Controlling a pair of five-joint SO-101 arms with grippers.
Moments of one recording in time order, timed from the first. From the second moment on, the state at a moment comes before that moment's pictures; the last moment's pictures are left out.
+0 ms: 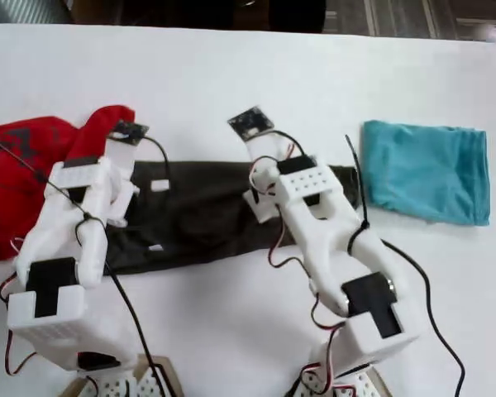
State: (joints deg) left arm -16.3 8.6 28.3 56.5 -22.7; right arm -22.5 6.3 23.2 54.0 15.6
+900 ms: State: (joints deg) left arm -16.3 8.6 28.3 56.5 -22.7; right arm -11.5 -13.9 41.1 56.8 16.3
